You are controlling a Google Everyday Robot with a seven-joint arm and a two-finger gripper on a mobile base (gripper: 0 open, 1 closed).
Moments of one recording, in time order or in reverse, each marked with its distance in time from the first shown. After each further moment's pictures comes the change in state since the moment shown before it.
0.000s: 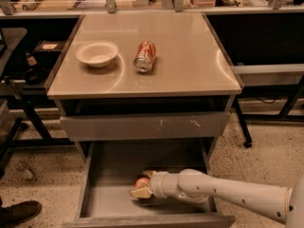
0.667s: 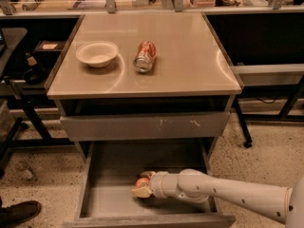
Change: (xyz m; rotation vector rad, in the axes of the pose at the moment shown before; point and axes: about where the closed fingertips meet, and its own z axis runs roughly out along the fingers) arm 0.000 0.000 0.000 0.000 0.000 0.000
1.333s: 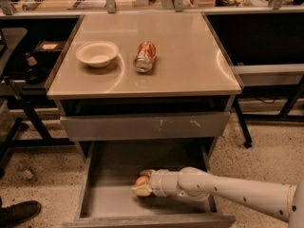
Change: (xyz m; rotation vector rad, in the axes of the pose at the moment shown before) arm -0.011 0.003 -0.005 0.005 0.004 -0.005
